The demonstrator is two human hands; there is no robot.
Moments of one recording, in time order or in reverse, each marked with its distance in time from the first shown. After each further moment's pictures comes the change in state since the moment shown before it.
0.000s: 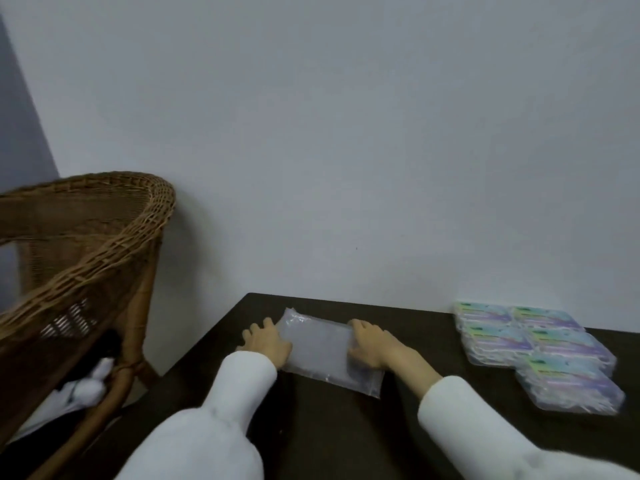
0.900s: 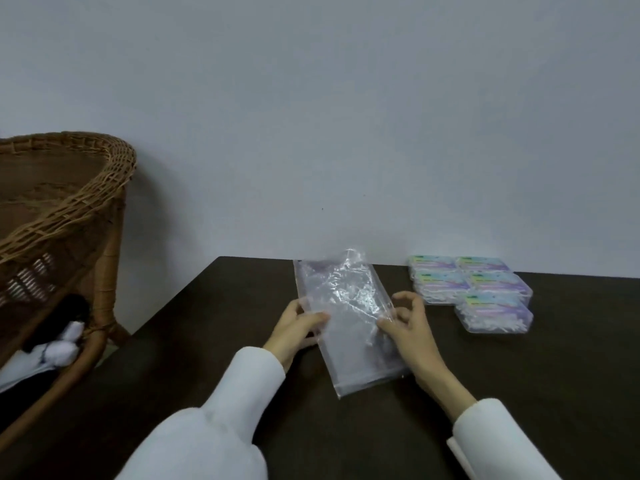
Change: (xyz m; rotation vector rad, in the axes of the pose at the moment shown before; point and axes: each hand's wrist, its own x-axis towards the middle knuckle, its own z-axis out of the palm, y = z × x) left_hand -0.094 0.044 0.041 -1.288 -0.410 0.133; right_hand -0.130 0.051 0.034 1.197 0.546 0.111
